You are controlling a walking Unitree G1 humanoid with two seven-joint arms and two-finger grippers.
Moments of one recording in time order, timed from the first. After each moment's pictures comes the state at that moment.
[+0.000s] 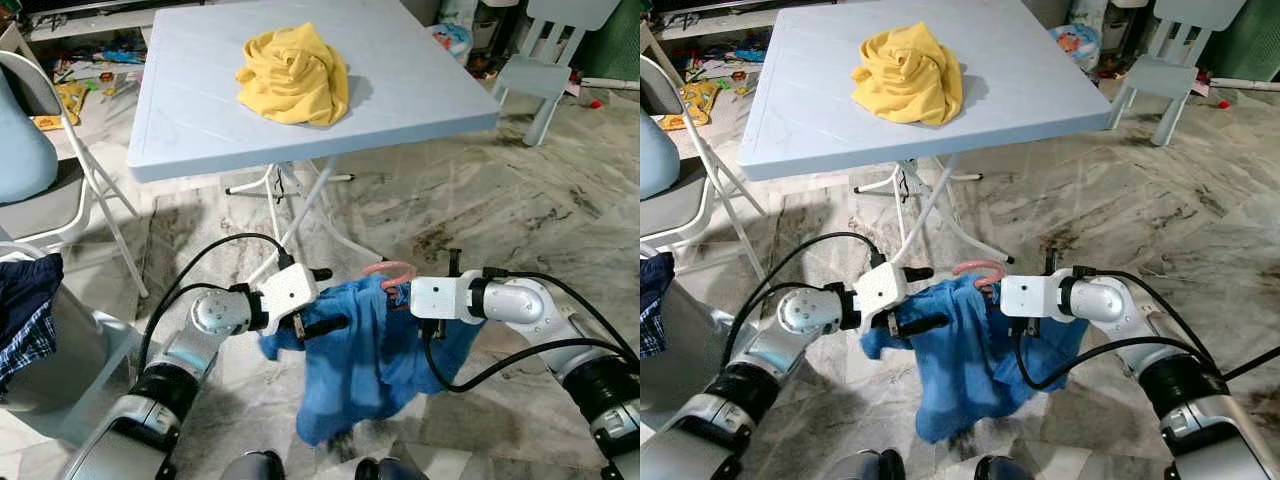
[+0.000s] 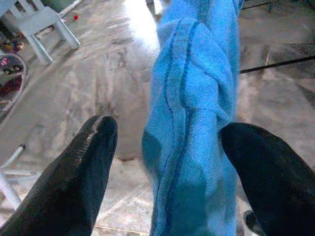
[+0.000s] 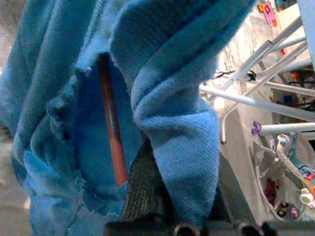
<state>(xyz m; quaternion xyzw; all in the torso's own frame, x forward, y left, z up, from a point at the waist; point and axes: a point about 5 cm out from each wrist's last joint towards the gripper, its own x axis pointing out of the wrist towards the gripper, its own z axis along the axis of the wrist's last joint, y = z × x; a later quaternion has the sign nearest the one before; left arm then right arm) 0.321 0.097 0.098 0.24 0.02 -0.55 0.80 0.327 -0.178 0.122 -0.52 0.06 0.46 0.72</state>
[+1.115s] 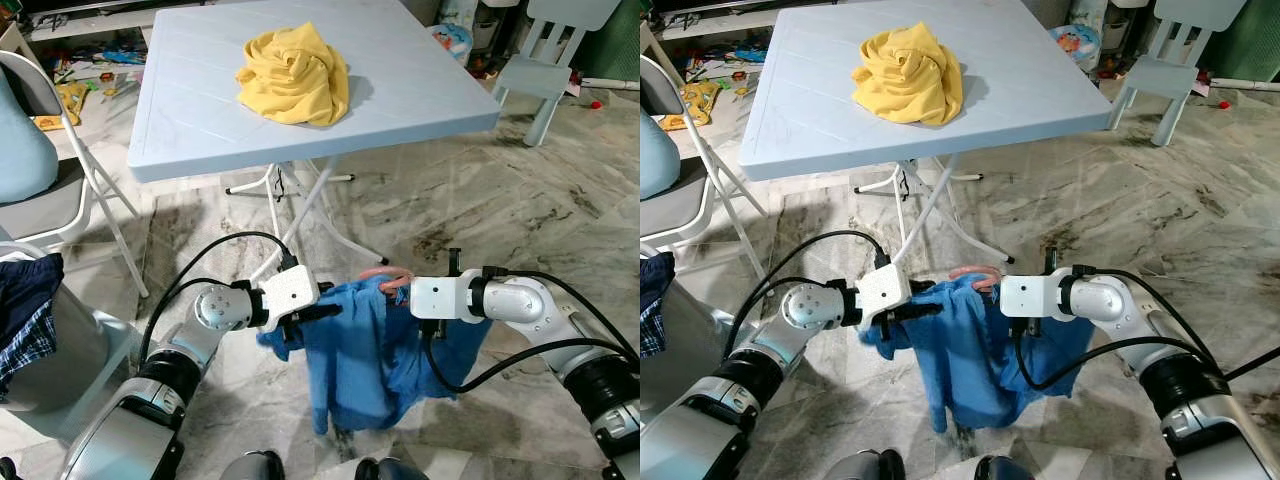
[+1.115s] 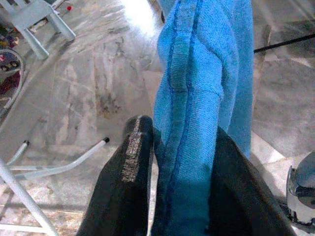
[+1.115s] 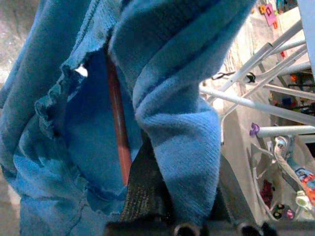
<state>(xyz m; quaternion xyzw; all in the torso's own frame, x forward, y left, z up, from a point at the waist) 0.327 0.099 0.091 0.27 0.03 -0.55 0.79 0.327 -0.177 0.124 -0.53 0.05 0.46 0.72</state>
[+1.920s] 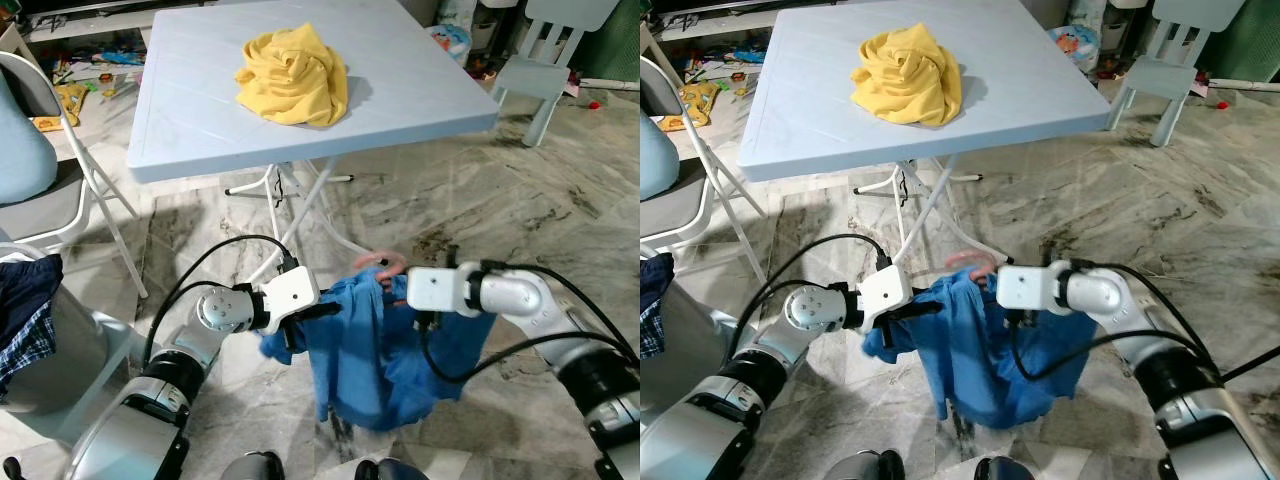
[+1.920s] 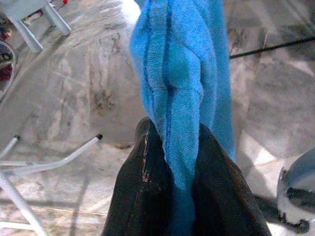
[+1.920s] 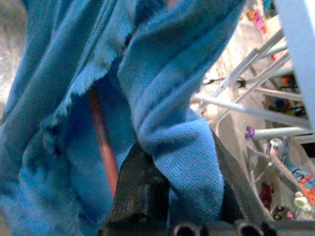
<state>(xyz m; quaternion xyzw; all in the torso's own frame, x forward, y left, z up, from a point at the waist) 0.327 0.098 0.086 0.25 0.05 -0.55 0.80 0.333 -0.171 0.132 -0.51 0.04 0.45 0.73</state>
